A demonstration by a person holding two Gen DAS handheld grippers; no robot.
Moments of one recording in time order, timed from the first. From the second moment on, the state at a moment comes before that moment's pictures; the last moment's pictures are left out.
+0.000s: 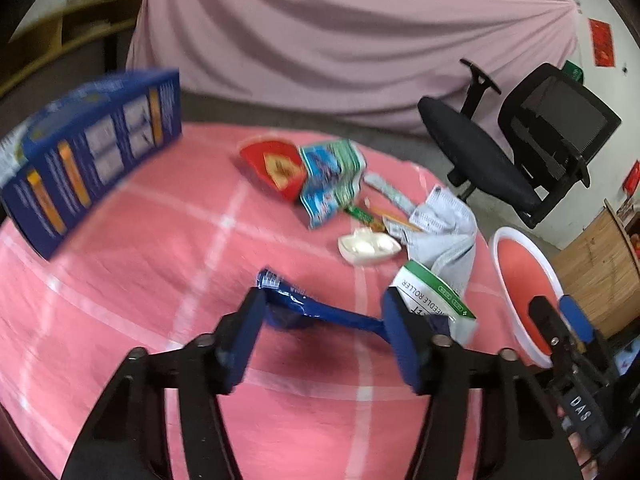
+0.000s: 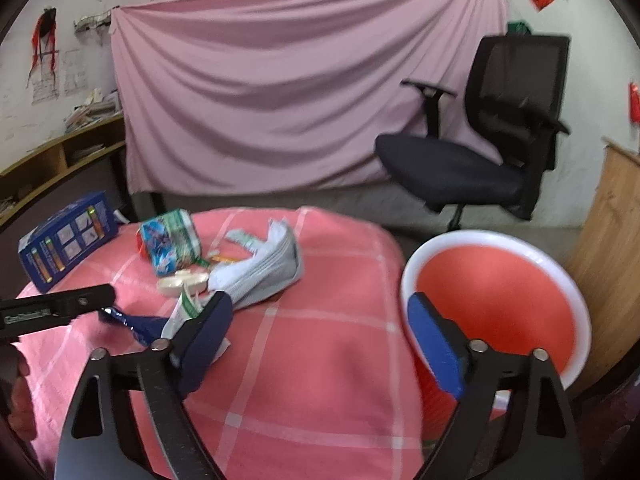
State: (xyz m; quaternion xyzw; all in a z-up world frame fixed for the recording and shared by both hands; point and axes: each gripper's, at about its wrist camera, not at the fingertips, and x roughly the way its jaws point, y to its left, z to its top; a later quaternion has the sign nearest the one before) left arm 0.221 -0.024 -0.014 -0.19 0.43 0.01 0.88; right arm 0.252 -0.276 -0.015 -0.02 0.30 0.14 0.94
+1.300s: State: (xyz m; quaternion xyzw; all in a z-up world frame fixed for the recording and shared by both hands) left arm 0.177 0.005 -0.008 -0.08 0.38 0.00 0.92; right arm 0.247 -0.200 -0.030 -0.05 0.37 0.33 0.87
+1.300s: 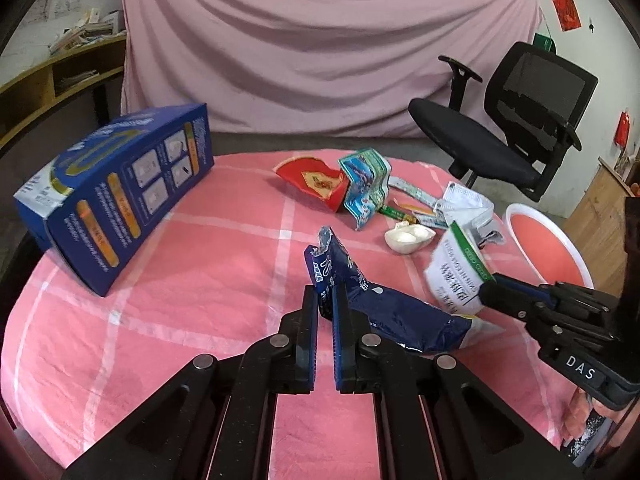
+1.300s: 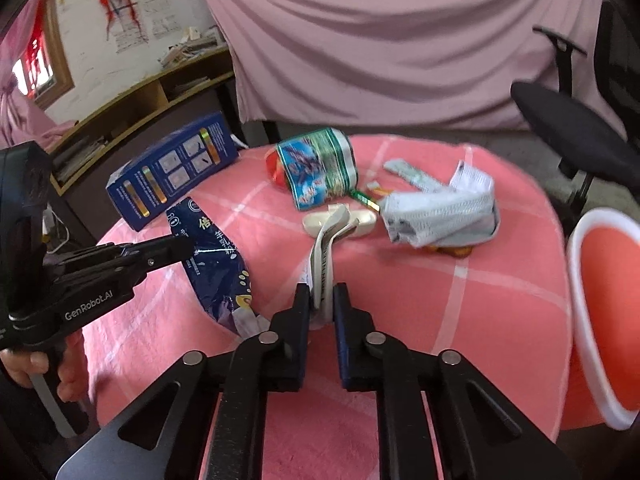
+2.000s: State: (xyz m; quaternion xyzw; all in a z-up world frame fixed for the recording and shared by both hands) left arm 0.145 -0.068 0.069 -0.04 0.12 -0.03 0.99; right arm 0.171 -0.262 0.036 -0.03 0.01 0.16 0.99
